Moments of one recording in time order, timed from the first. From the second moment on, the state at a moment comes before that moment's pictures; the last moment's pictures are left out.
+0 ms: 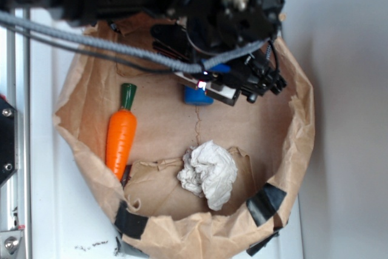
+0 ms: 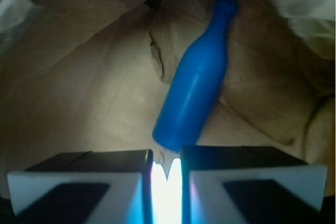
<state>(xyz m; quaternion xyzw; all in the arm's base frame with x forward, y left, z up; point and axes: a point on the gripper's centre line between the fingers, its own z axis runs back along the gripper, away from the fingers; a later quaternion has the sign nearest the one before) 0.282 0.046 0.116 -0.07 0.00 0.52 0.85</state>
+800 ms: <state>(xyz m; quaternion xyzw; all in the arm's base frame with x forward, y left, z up) 0.285 0.062 0.099 -0.06 -0.06 0.54 0.83</state>
